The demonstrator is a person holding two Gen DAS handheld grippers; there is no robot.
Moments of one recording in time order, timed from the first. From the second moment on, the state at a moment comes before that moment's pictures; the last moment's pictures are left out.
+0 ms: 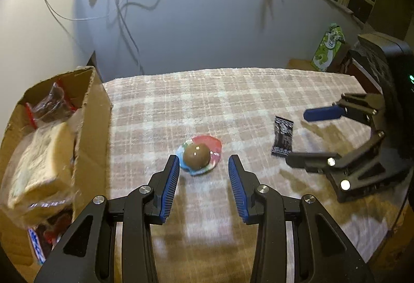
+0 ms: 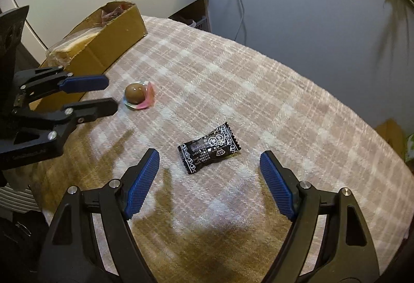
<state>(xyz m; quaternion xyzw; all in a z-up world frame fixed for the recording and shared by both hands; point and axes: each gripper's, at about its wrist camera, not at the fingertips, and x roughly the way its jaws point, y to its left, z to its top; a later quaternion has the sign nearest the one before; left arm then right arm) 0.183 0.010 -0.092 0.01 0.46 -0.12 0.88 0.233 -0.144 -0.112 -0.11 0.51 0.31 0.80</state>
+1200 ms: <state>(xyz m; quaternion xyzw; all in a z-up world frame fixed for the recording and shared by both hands) 0.199 -0.004 -0.113 0.03 0.47 -0.14 0.87 0.236 -0.122 -0.123 -0.15 0.50 0.29 0.80</state>
